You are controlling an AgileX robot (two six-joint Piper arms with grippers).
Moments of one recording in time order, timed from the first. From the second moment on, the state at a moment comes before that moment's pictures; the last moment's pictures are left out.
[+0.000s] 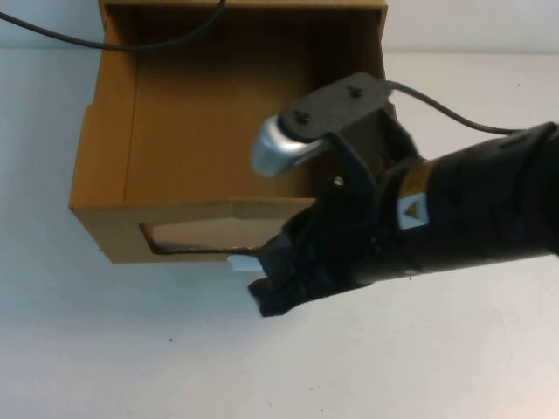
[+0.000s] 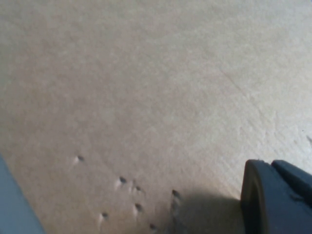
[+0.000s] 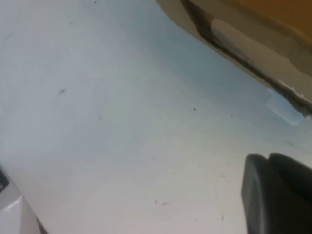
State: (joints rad) right arm 0.88 1.34 -1.25 0.14 0.76 0.03; left arm -0.11 2.09 -2.30 -0.76 1.15 0.52
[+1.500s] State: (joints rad) right arm 0.82 1.81 -1.79 -0.03 0.74 0.08; left arm -0.11 2.09 -2.30 -0.76 1.14 0.52
